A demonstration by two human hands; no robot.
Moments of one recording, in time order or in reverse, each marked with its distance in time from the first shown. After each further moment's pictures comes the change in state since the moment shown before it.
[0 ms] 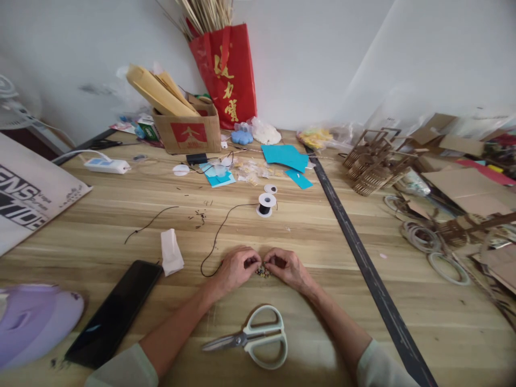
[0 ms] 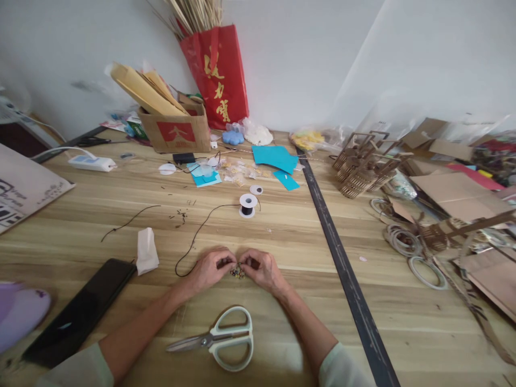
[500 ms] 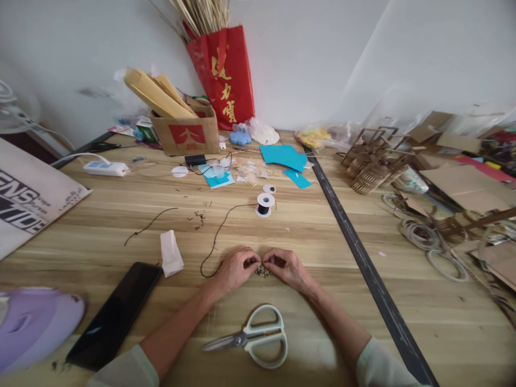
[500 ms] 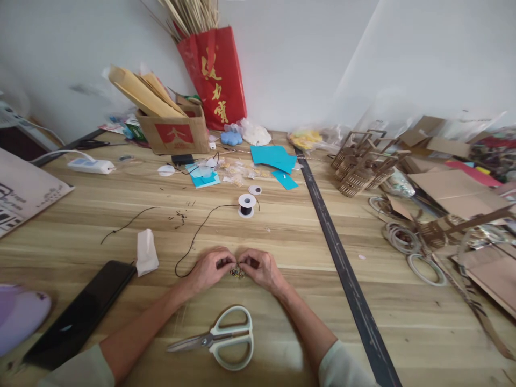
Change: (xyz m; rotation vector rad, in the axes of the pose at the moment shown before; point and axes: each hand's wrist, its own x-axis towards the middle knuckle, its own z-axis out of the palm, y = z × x) left_hand 0.001 0.002 -0.001 -0.002 -0.018 0.000; right_hand 0.000 -0.002 -0.001 -0.013 0.004 -0.009
